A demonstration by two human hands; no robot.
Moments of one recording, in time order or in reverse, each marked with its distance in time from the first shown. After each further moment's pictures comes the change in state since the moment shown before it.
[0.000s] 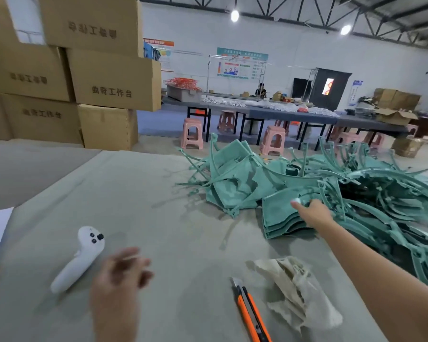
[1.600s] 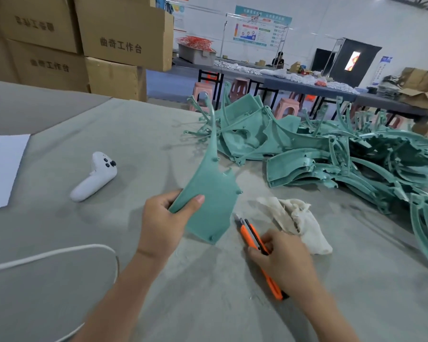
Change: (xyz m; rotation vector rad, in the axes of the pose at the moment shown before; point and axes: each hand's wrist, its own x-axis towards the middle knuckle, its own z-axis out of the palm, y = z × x) left_hand -0.050 -0.029 0.003 0.191 -0.427 0.126; right_hand -0.253 0.036 0.058 -0.198 -0.091 -0.411
